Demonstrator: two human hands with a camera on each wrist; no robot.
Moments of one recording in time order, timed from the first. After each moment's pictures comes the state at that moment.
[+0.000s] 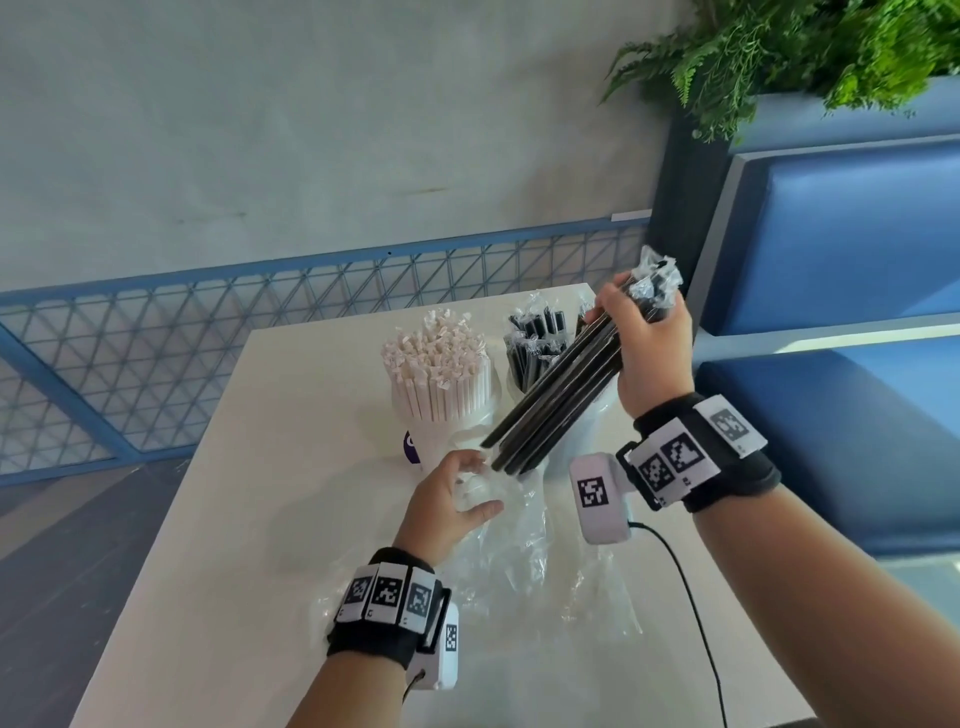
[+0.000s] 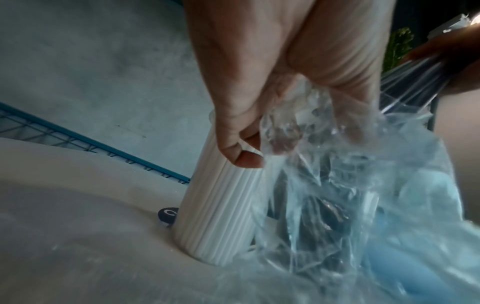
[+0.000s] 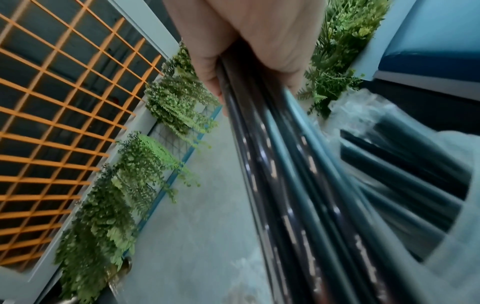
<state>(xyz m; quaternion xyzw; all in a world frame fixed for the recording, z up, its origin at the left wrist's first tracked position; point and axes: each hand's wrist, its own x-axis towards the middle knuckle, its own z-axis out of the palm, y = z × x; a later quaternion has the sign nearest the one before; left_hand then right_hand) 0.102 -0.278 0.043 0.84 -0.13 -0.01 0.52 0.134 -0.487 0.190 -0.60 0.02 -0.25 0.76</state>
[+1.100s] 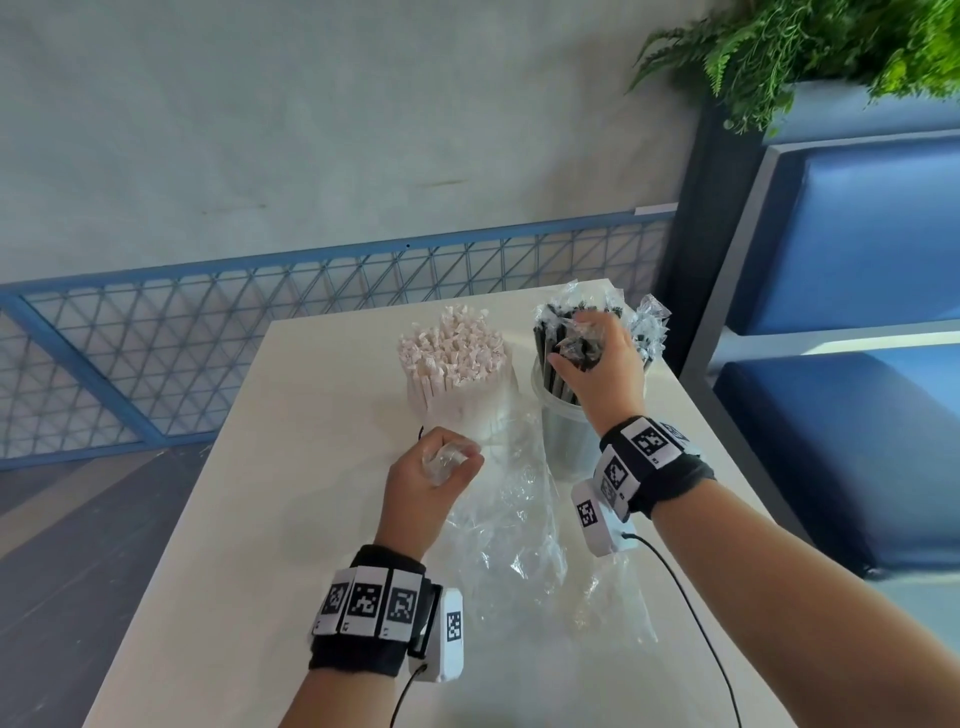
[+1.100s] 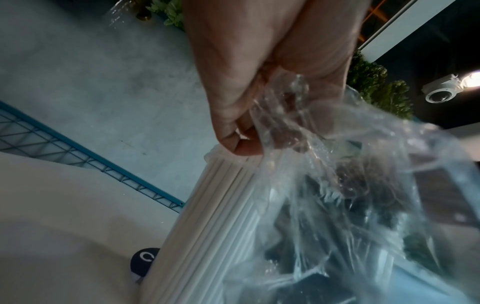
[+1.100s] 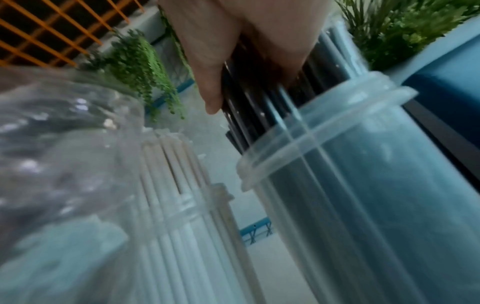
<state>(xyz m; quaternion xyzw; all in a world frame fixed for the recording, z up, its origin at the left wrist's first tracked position) 0.094 -0.265 0.081 0.76 -0.06 0.08 0.65 0.172 -0.467 0.126 -0.85 0.03 -0.24 0.47</state>
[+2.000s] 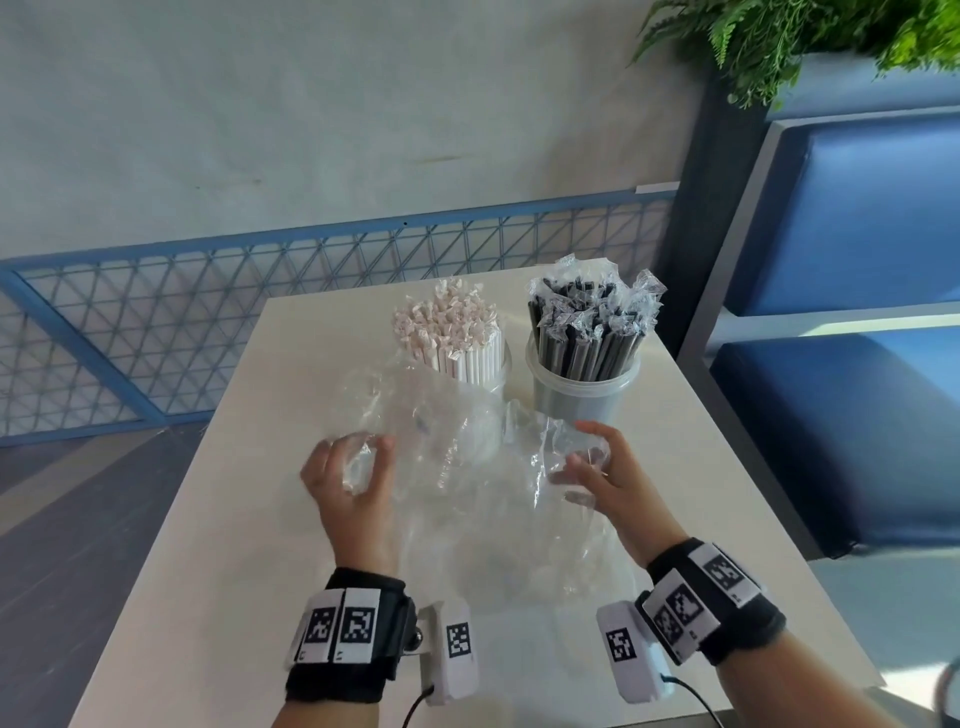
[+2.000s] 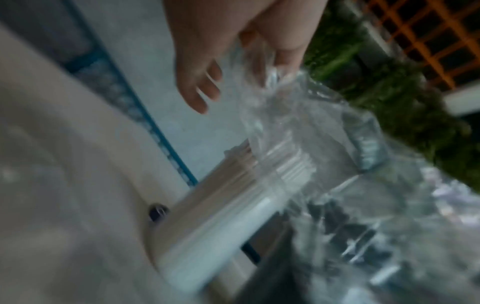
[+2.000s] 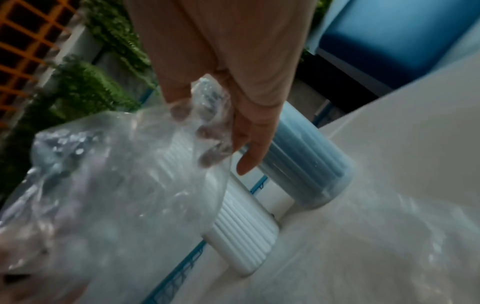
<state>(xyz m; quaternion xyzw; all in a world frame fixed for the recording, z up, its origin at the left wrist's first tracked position) 0.054 -0.254 0.080 0.68 0.14 0.31 0.66 0.063 -0.485 0.056 -0.70 0.02 0.05 0.71</state>
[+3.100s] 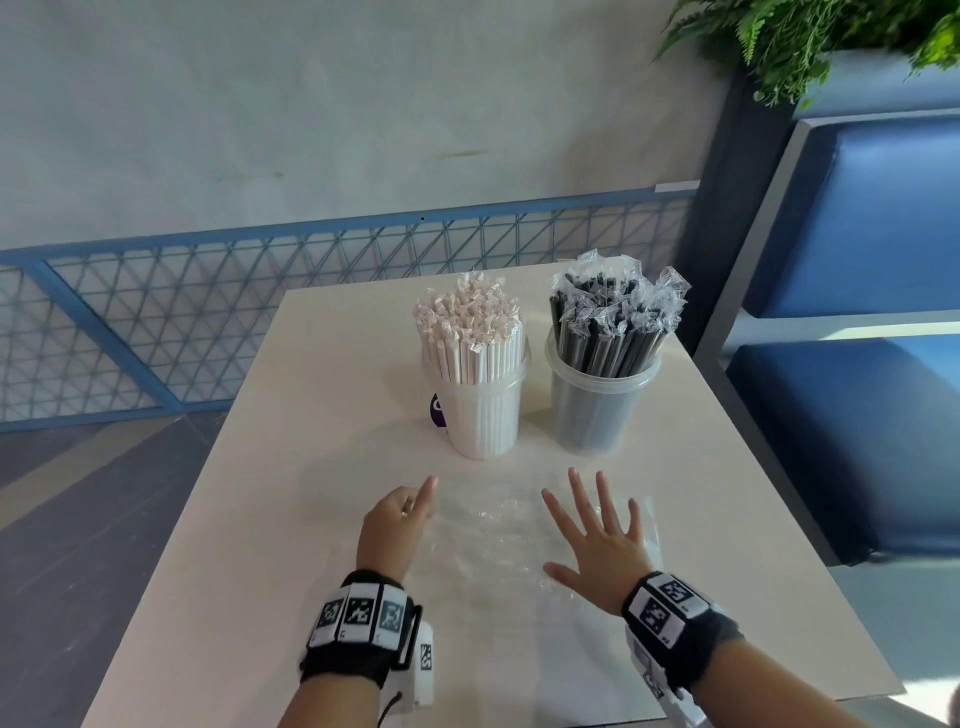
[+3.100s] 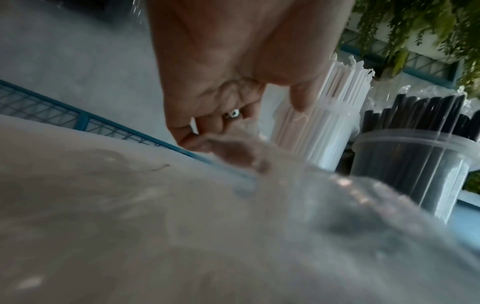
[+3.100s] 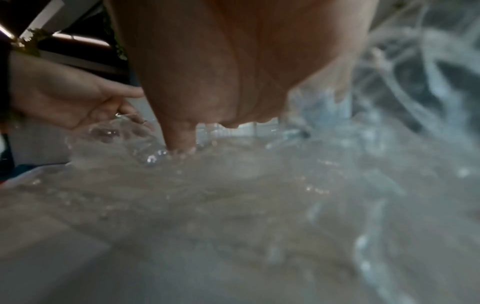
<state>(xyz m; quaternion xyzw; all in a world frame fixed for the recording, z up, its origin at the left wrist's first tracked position) 0.057 -0.222 0.006 0.88 0.15 -0.02 0.46 0.045 -0.468 -0.031 -0.99 -0.10 0.11 0.01</state>
